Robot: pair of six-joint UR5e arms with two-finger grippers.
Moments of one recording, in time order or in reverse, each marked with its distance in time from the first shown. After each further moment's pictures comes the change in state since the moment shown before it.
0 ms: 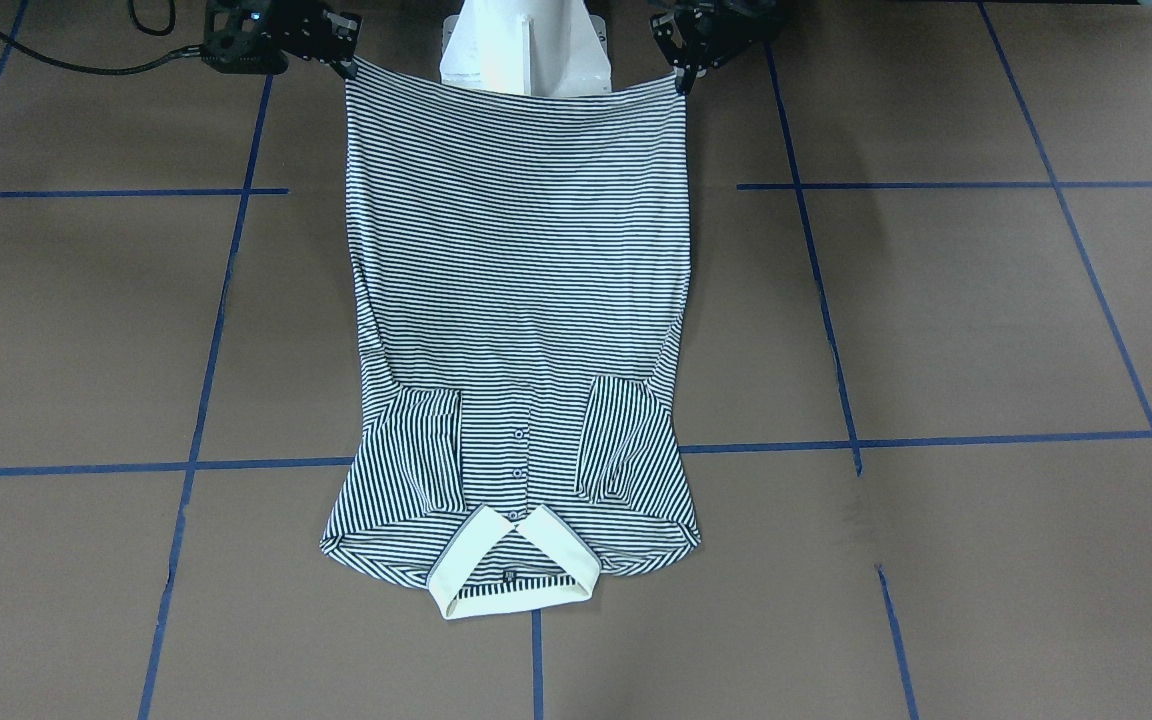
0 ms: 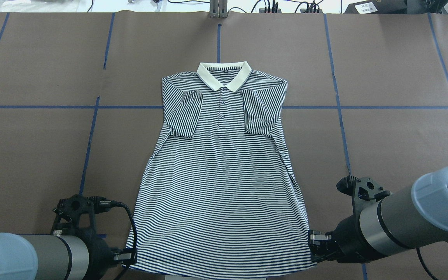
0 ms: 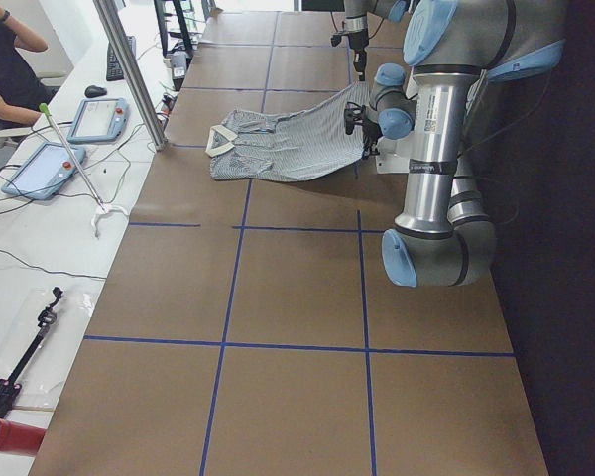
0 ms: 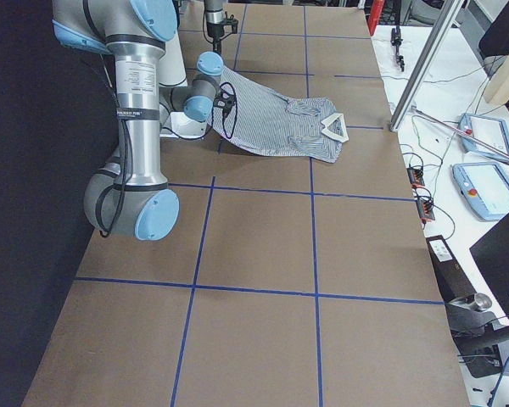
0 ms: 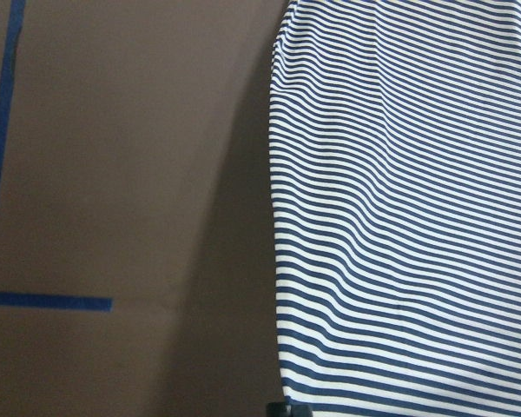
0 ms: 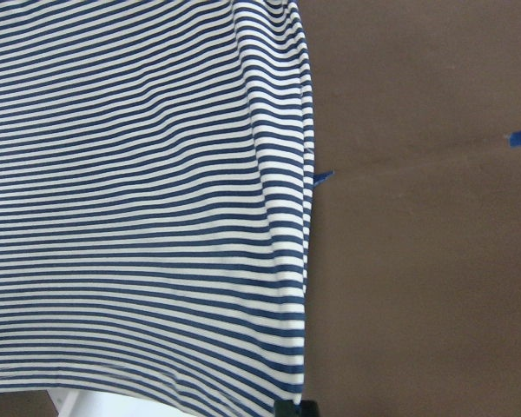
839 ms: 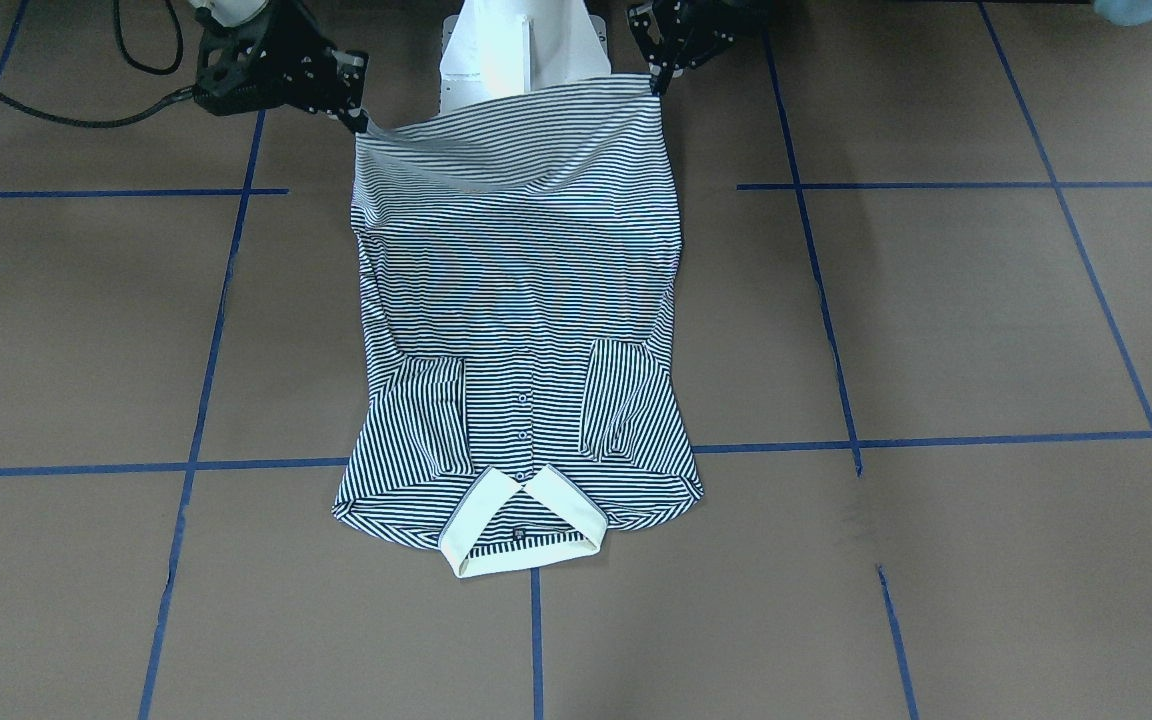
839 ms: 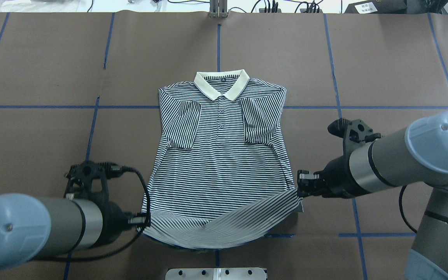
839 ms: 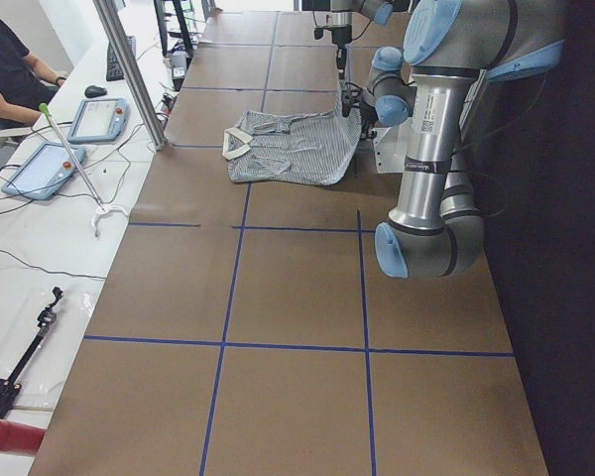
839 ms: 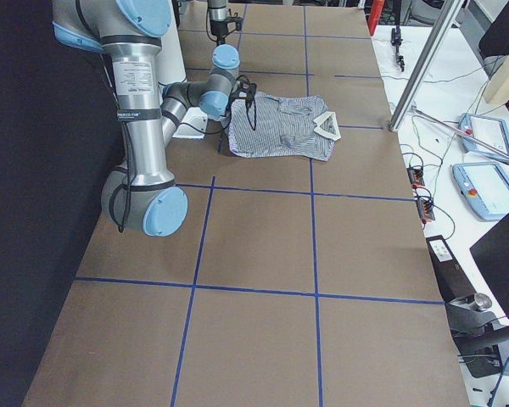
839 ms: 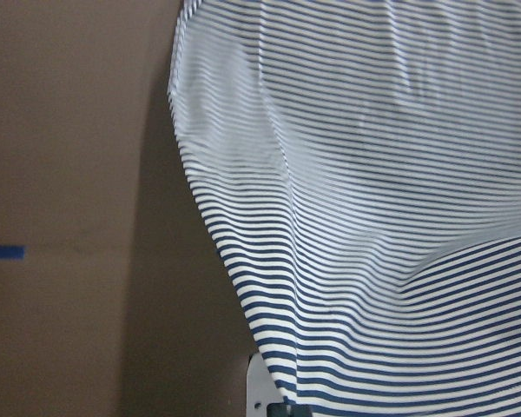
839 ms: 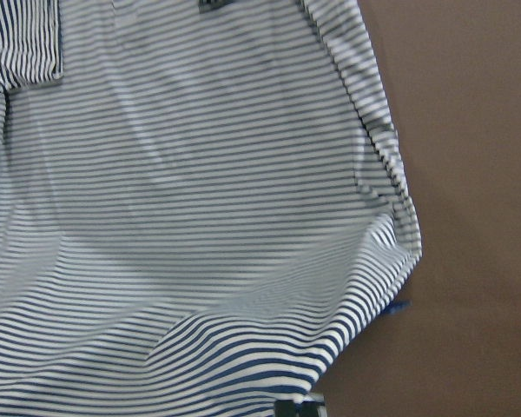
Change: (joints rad) left arm -0.191 -0.111 0.100 -0.002 -0.013 0.109; right arm 0.247 0.155 -0.144 0.011 -0.031 -0.211
